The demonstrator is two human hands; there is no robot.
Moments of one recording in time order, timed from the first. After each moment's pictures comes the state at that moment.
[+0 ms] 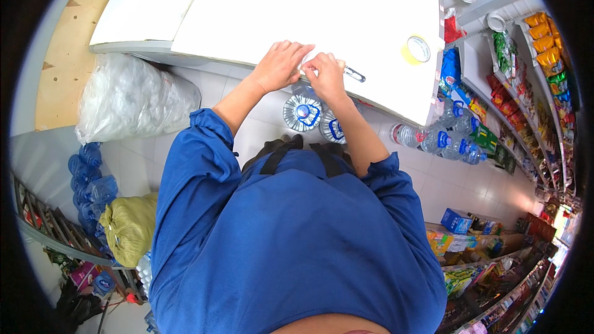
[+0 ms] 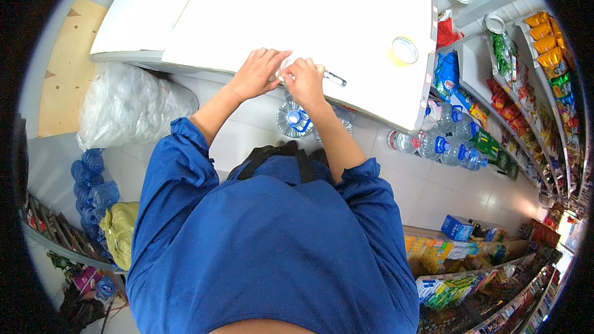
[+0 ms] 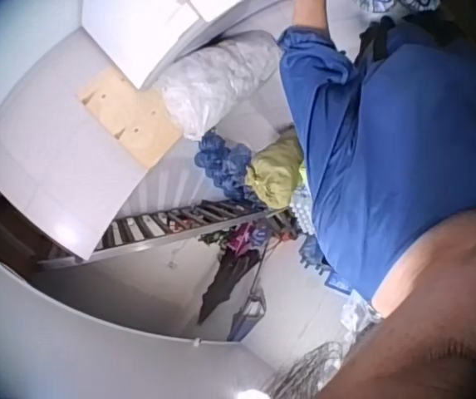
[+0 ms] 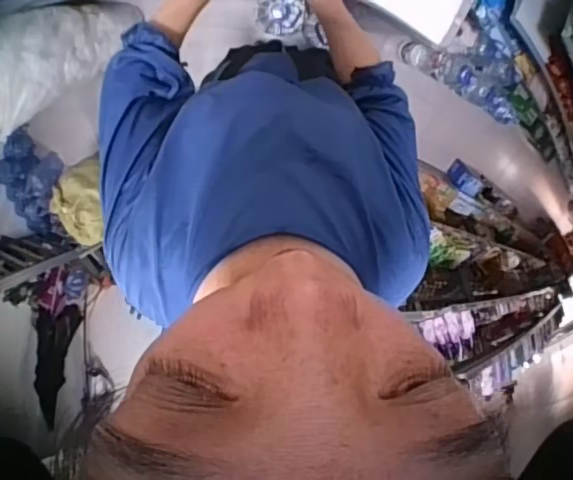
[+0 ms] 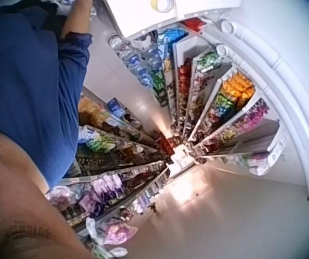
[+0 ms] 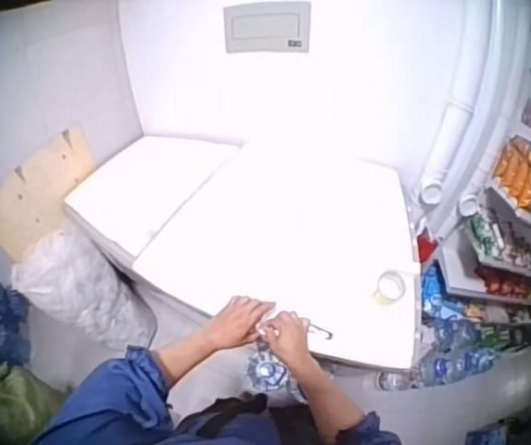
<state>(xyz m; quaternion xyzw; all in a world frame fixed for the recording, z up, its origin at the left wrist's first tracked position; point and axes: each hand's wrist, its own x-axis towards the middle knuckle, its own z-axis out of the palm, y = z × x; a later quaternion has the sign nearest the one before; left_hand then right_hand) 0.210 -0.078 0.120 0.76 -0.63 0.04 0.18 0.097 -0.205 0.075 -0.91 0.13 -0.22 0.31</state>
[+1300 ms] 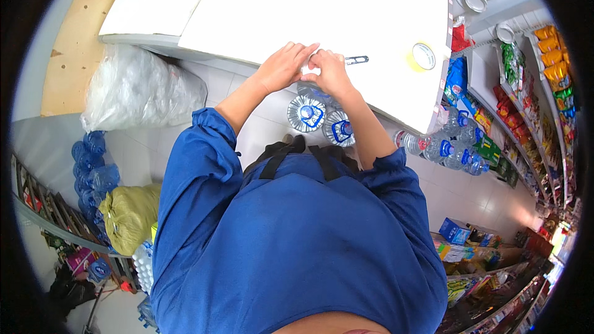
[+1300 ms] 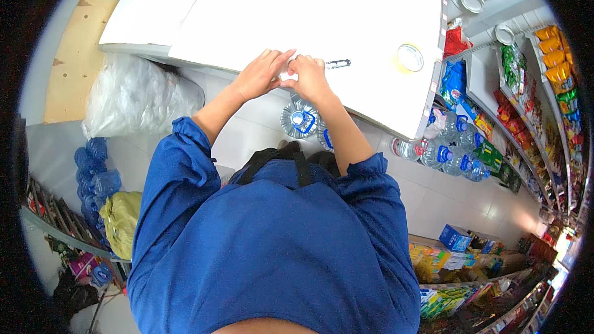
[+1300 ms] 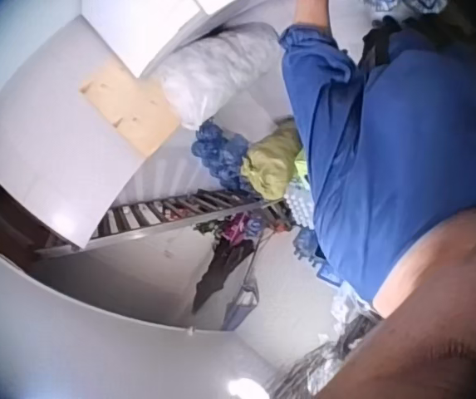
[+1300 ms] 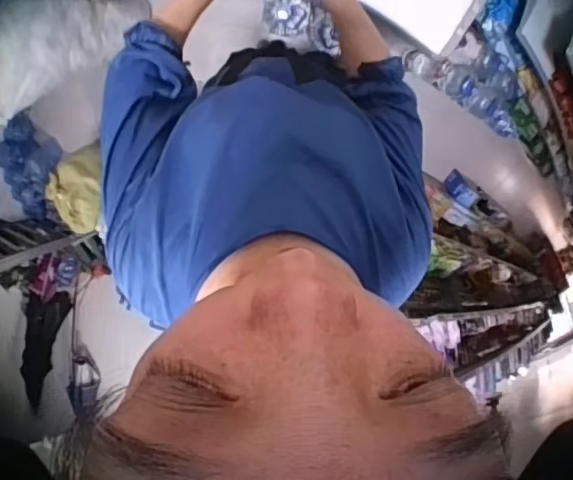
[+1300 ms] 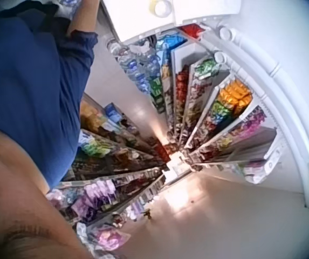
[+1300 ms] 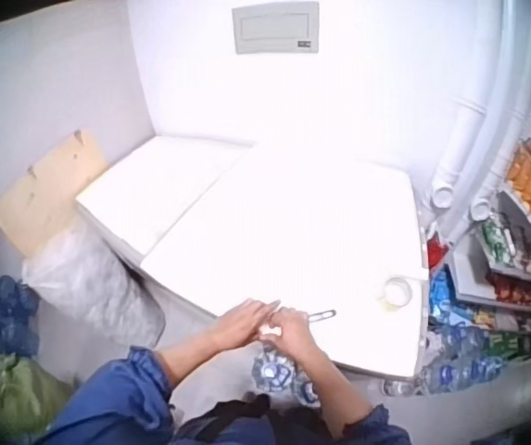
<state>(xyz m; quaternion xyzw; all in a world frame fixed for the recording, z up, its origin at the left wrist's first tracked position) 0.208 -0.082 0.125 0.77 -0.61 -0.02 0.21 0.109 -0.232 0.091 -0.94 0.03 -0.09 0.32</state>
